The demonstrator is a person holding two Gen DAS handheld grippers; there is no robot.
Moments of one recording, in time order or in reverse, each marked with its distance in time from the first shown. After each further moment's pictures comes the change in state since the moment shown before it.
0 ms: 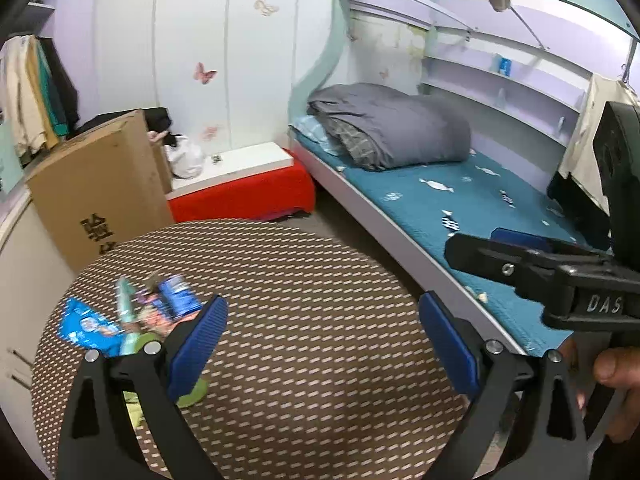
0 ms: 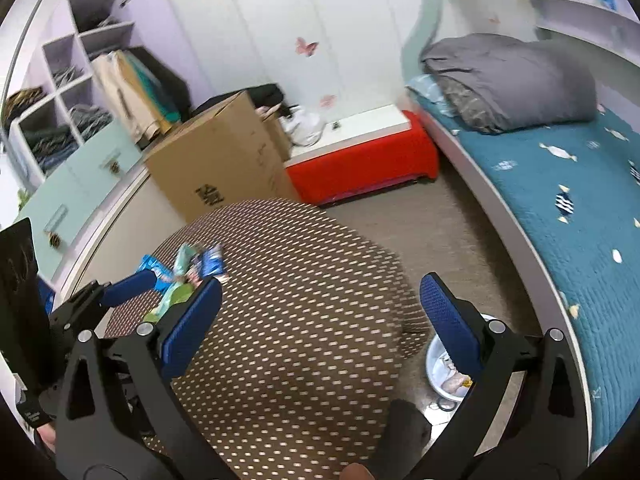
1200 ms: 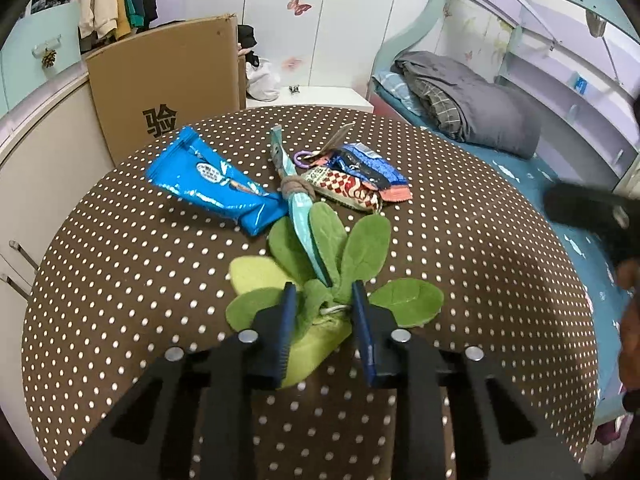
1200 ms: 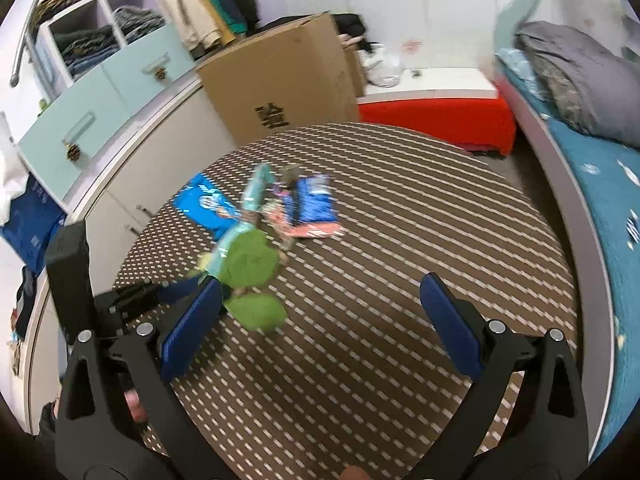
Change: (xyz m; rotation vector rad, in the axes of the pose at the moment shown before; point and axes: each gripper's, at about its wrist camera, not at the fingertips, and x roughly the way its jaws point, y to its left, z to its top) left arm 0.031 0.172 -0.100 -0.222 0.153 0.084; right arm 0.116 0.129 -0.027 -0.194 0.219 0.138
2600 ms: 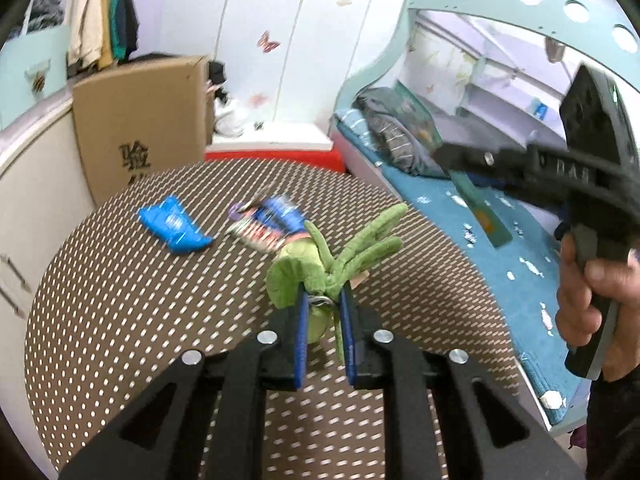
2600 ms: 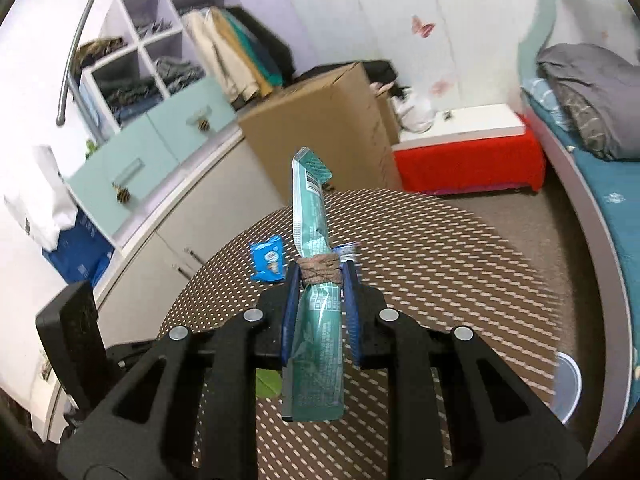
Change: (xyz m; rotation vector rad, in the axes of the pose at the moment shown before) left arm -0.078 -0.059 0.006 0.008 -0.131 -0.132; right arm -0.074 -0.034 0.024 0.026 -0.175 0.146
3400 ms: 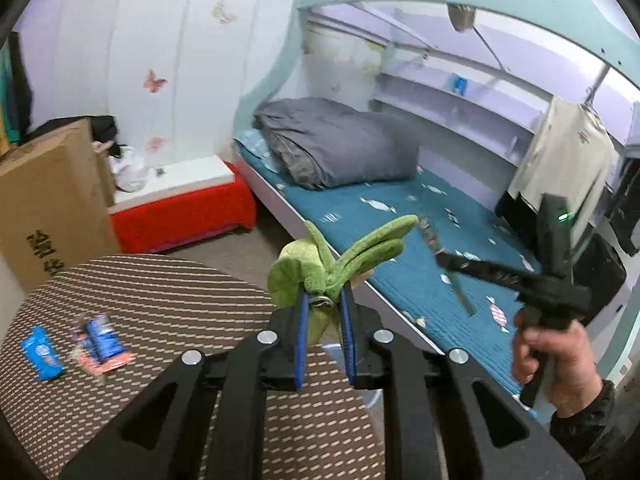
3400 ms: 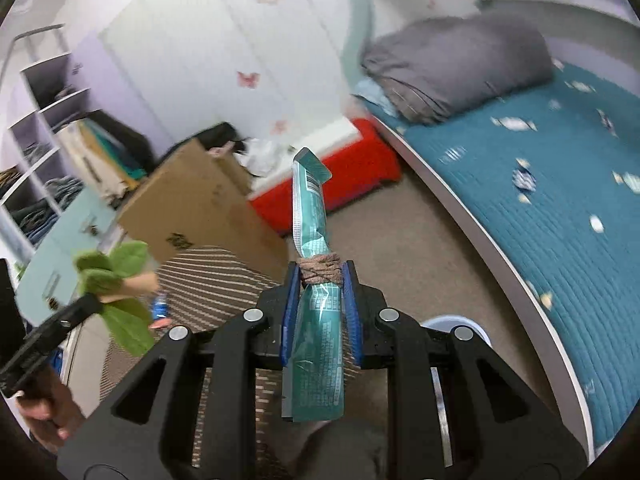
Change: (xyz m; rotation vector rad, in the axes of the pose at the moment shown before) left arm 0.065 -0.200 0.081 0.215 0.002 -0.212; right arm -0.146 -0.219 -0.047 0.367 -0.154 -0.336
